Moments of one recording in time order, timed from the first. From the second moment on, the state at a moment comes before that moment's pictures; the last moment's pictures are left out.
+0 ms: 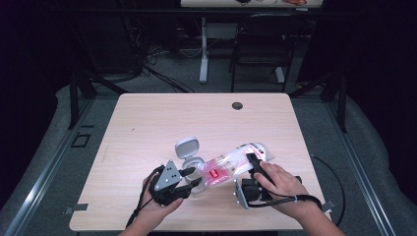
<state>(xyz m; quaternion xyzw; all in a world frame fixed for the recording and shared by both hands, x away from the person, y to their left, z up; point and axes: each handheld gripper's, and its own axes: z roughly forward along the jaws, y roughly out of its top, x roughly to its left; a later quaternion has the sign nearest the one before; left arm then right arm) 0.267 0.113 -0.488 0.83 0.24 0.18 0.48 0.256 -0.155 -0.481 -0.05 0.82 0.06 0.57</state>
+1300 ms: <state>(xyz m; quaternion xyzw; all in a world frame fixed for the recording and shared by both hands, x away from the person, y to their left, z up) 0.271 0.101 -0.486 0.82 0.23 0.19 0.48 0.257 -0.145 -0.476 -0.06 0.82 0.05 0.57</state>
